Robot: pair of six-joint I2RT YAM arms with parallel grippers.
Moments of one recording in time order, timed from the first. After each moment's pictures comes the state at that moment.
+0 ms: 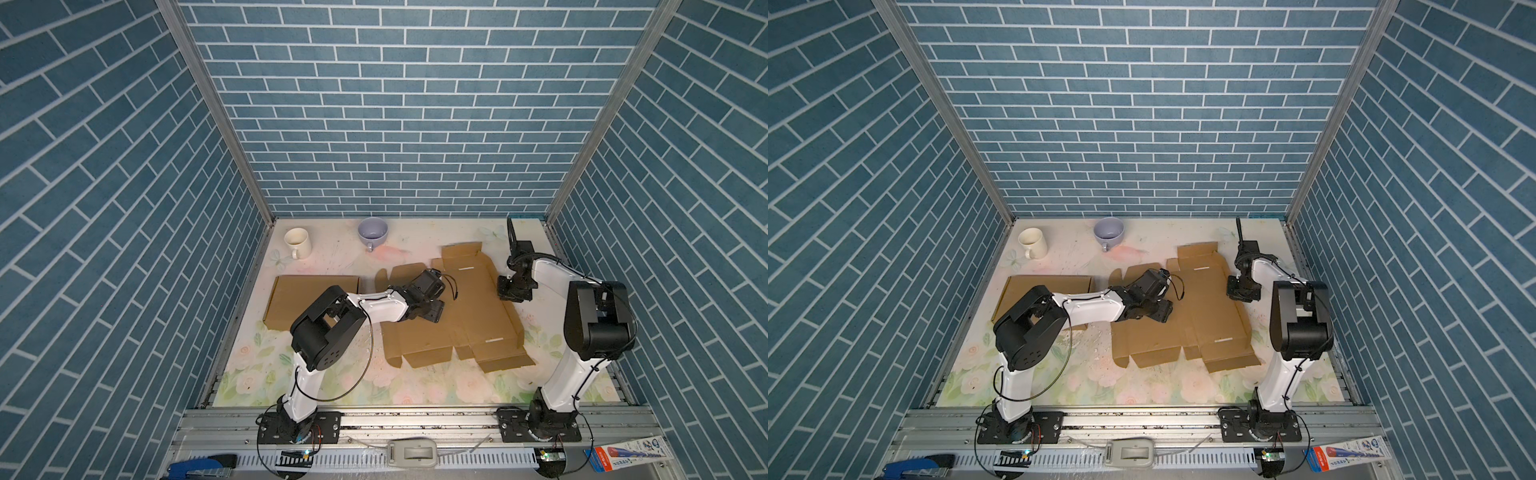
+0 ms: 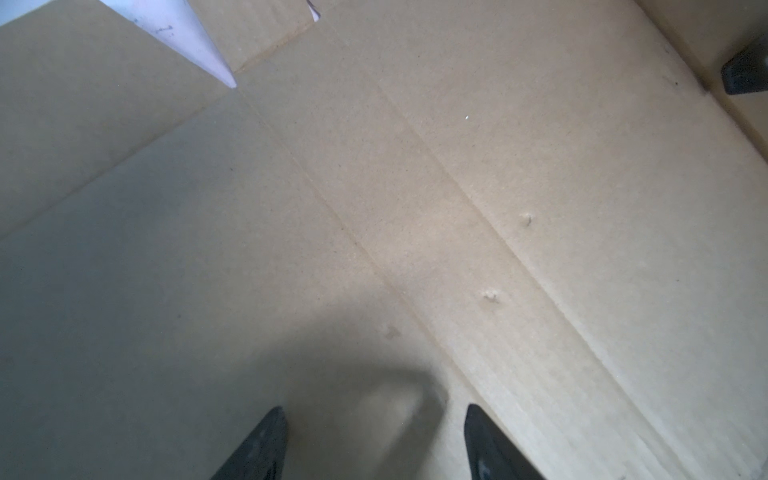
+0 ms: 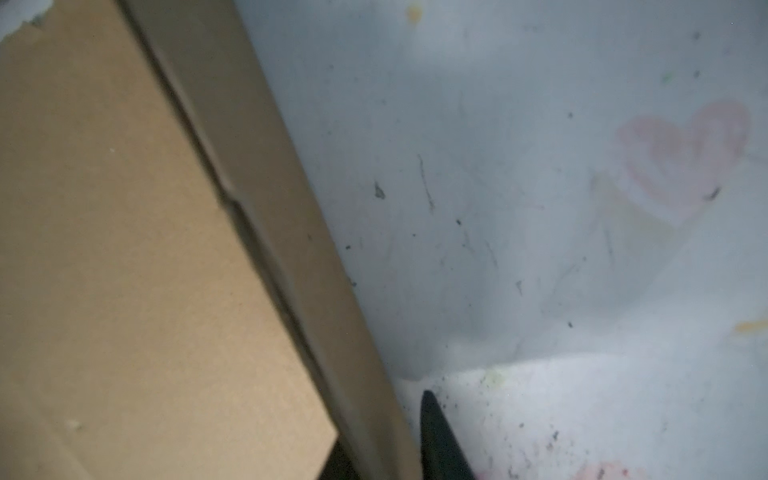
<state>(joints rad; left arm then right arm) -0.84 2.01 1.24 -0.17 -0.03 -0.34 0.11 1.83 1.20 -0.73 -0.01 0.17</state>
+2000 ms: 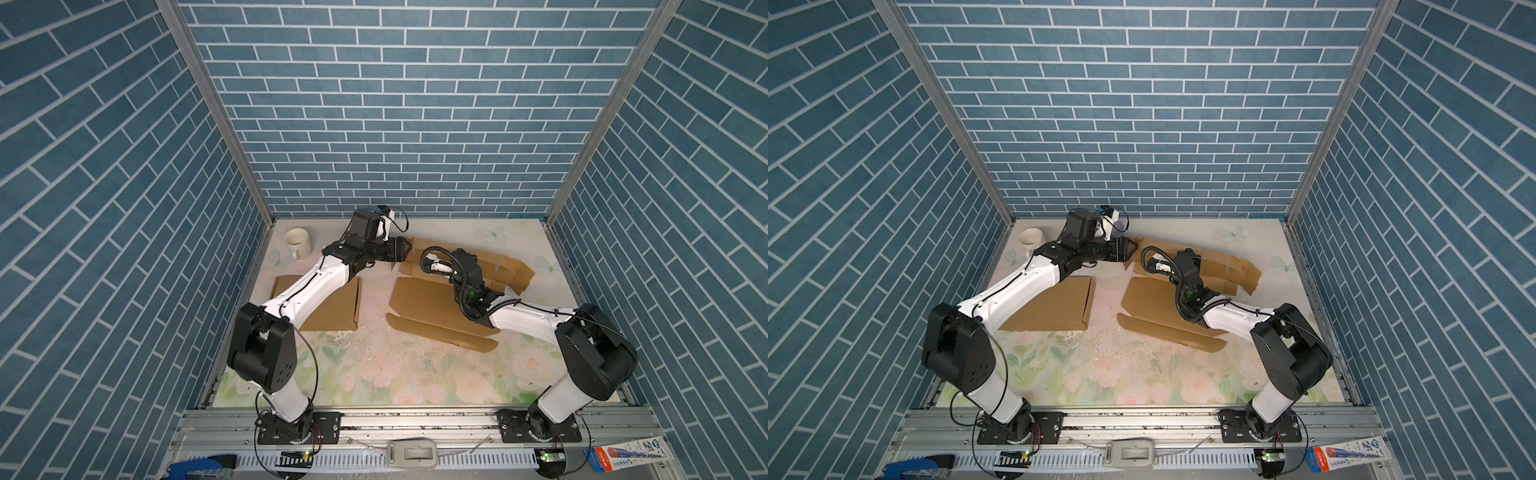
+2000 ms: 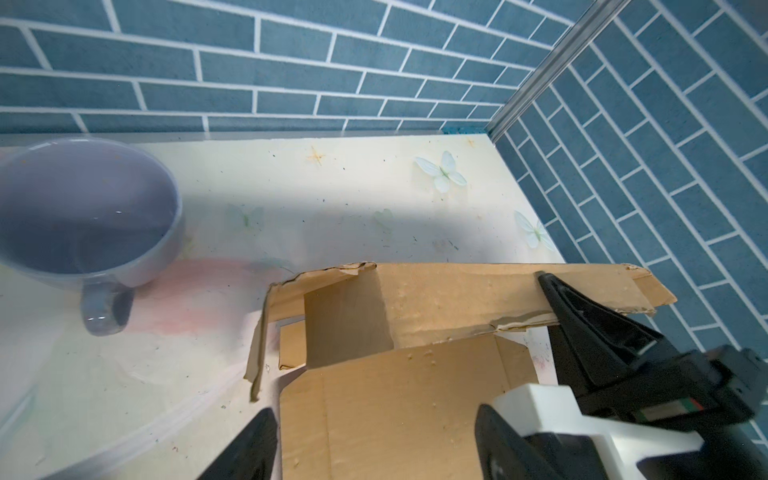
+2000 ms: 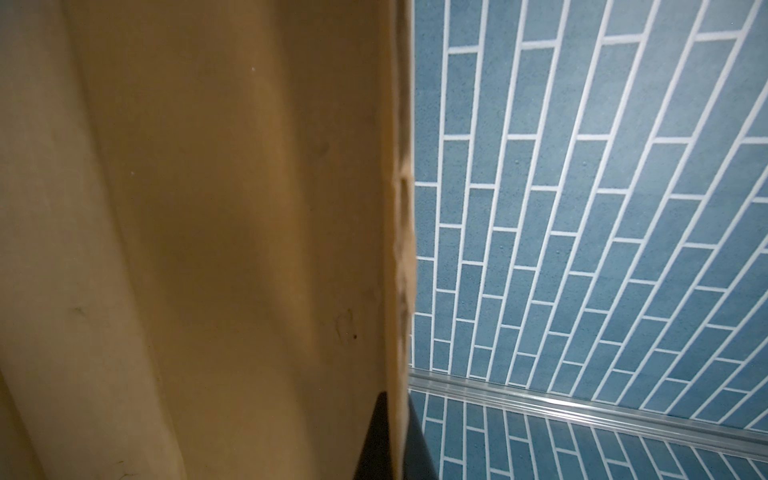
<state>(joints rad) -0.47 1.70 1.41 -0.32 0.28 -0.34 0.71 1.62 0.87 0.47 0.68 -1.36</state>
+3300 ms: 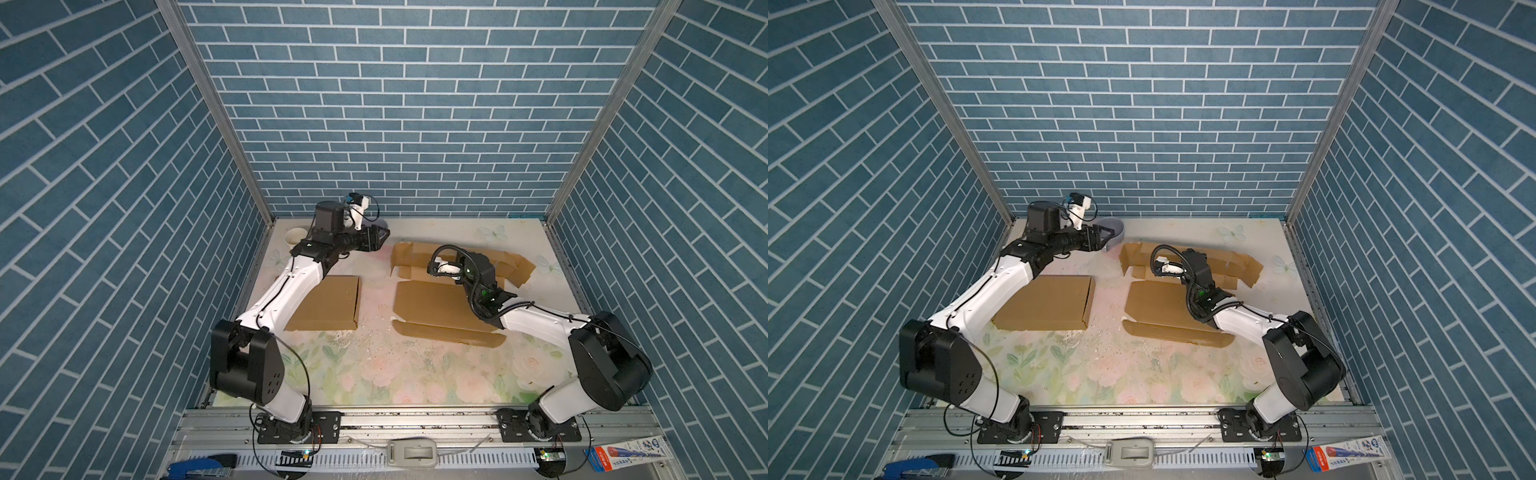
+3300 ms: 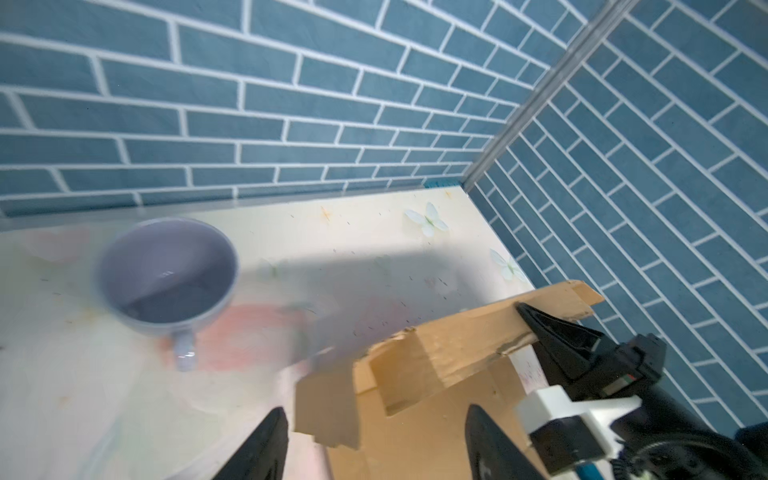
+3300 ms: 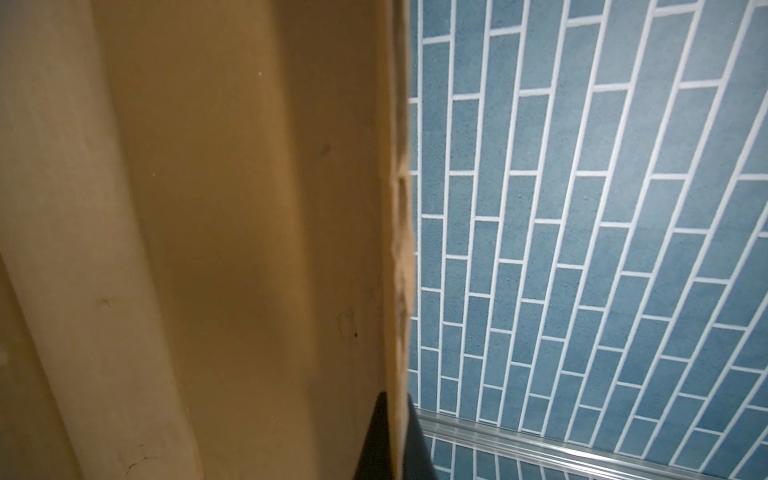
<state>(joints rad) -0.22 1.53 1.31 -0.22 0.46 -0.24 0.61 1.51 0.82 0.42 0.43 -1.39</state>
